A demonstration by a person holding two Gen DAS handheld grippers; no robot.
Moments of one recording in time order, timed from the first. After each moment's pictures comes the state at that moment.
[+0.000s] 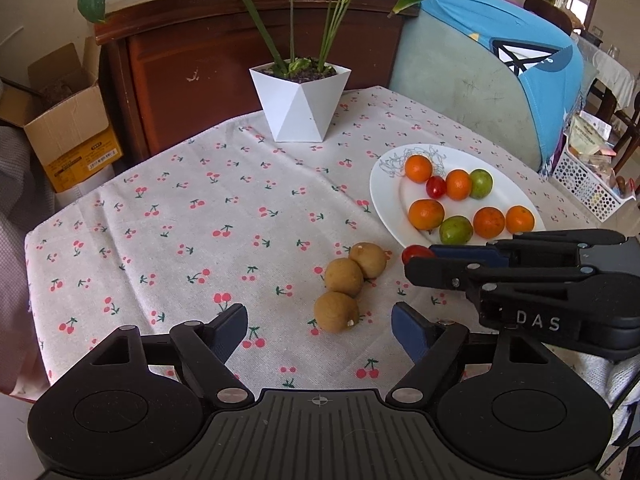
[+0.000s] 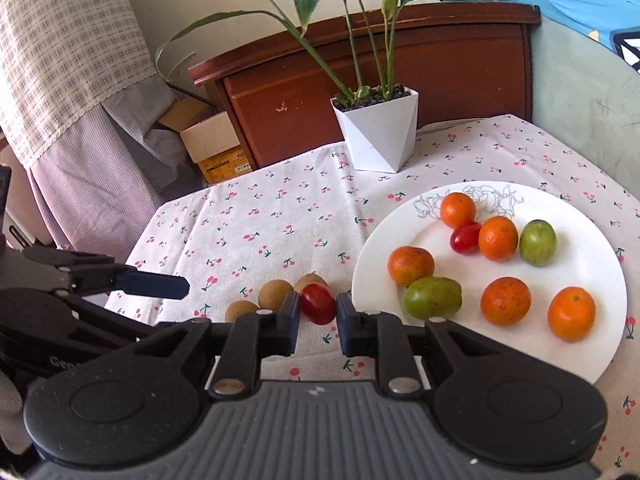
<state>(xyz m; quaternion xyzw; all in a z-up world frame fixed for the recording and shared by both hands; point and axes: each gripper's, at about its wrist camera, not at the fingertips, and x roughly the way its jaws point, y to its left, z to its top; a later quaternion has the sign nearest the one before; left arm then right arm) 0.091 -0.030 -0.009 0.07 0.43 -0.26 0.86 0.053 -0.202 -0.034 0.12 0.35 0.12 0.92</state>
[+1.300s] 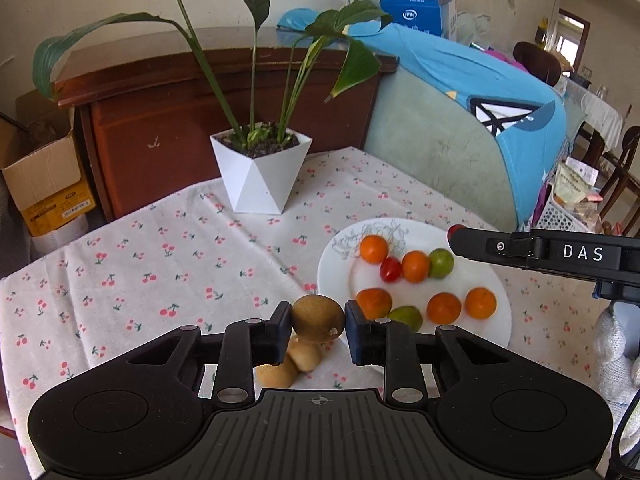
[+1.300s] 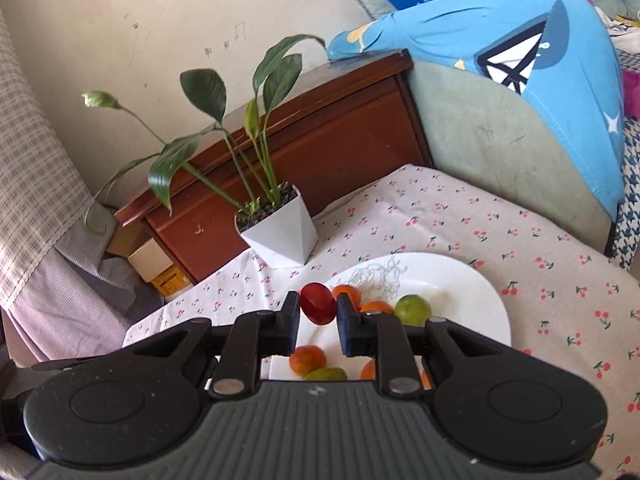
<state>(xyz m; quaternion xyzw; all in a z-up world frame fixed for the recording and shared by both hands) 0.104 -0.074 0.021 0.02 0.37 -0.27 0.89 0.044 -0.292 0.008 0.24 0.27 0.01 0.93</state>
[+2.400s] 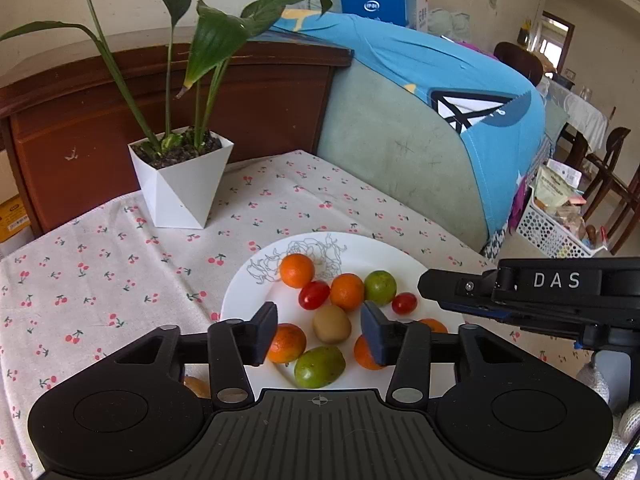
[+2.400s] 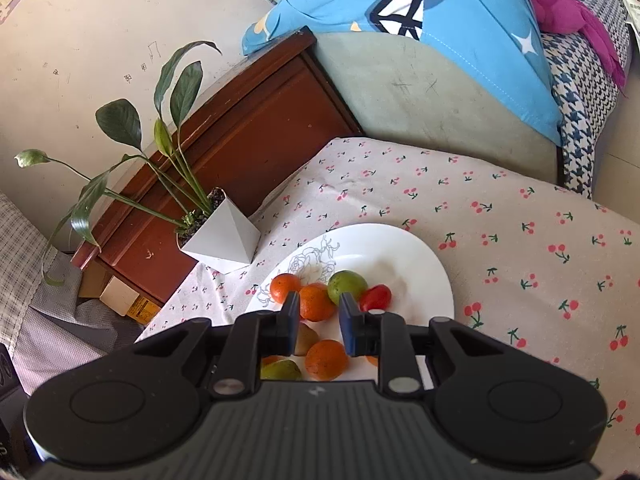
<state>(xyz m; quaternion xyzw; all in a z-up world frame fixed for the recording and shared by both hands) 0.108 -0.141 0.009 0.01 0.36 -0.29 0.88 0.039 -0.328 -0.015 0.33 0.31 -0.05 0.89</state>
